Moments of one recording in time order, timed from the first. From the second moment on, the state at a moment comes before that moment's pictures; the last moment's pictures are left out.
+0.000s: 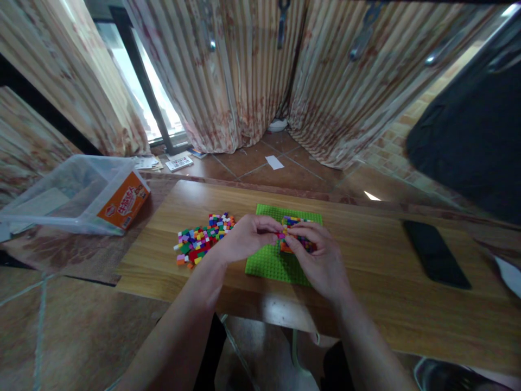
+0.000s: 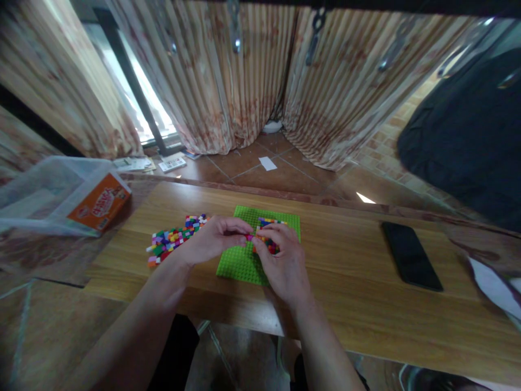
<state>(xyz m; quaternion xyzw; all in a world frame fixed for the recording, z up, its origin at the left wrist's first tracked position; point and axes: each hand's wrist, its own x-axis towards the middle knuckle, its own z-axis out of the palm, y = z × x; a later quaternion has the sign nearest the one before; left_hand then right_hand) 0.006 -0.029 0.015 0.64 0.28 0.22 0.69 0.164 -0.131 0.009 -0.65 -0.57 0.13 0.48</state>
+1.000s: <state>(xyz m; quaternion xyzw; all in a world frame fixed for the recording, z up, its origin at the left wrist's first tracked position) -0.006 -0.026 0.019 0.79 0.27 0.15 0.53 0.174 -0.134 0.007 -0.63 -0.69 0.07 0.36</state>
